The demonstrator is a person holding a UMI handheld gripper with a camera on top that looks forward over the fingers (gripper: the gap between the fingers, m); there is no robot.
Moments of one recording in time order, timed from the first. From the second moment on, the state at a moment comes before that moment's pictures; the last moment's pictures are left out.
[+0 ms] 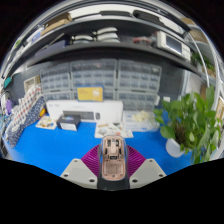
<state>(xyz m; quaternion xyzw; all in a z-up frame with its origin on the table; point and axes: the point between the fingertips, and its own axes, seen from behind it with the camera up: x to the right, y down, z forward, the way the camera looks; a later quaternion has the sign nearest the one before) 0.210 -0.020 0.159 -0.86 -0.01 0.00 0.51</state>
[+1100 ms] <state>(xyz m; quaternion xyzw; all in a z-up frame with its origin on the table) 0.255 -0.058 0.024 -0.92 0.01 0.02 0.38</state>
